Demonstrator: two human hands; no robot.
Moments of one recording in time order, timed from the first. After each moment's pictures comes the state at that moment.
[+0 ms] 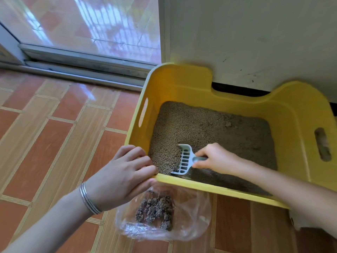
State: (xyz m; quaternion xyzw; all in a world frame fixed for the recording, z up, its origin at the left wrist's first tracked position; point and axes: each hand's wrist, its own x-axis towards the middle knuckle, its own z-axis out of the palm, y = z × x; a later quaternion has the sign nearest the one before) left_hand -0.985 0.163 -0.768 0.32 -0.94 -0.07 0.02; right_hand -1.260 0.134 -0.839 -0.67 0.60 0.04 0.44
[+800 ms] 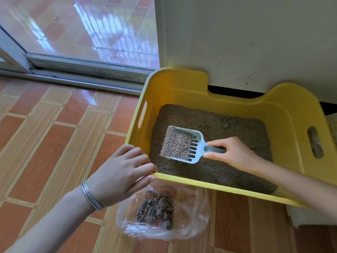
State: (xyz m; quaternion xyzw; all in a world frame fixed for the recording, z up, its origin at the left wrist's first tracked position) left_hand -0.988 0.163 -0.762 0.34 -0.94 -0.07 0.00; right_hand -1.297 0.147 -0.807 -0.65 0.61 -0.14 0.43
